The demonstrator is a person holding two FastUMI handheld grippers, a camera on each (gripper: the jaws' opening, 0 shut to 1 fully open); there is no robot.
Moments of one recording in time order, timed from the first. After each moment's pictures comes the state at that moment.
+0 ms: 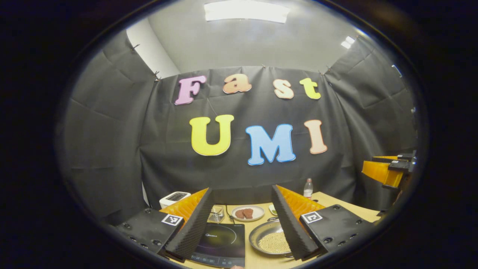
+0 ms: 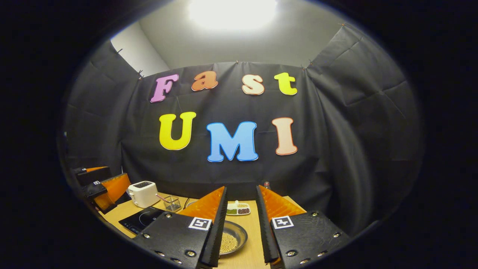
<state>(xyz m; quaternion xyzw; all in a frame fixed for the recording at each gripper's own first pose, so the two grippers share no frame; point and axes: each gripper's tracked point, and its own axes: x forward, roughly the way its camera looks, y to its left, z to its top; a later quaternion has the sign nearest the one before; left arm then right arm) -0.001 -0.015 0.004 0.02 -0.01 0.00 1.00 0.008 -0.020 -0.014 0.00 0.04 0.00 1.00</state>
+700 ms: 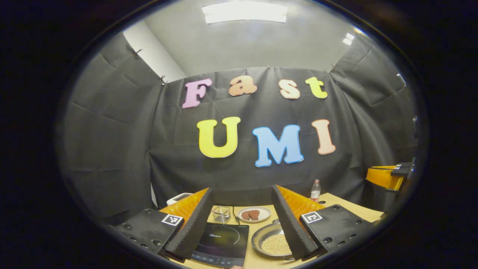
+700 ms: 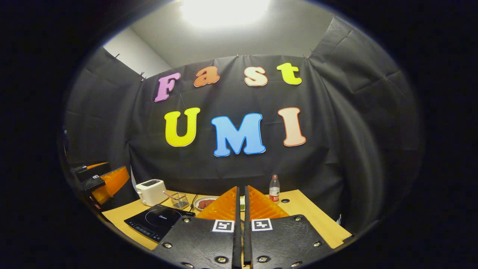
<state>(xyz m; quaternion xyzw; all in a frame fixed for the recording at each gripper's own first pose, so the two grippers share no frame) -0.006 -0.027 0.007 0.03 -0.02 0.05 1.00 0.026 -0.017 -0.048 0.03 0.07 0.07 0.99</state>
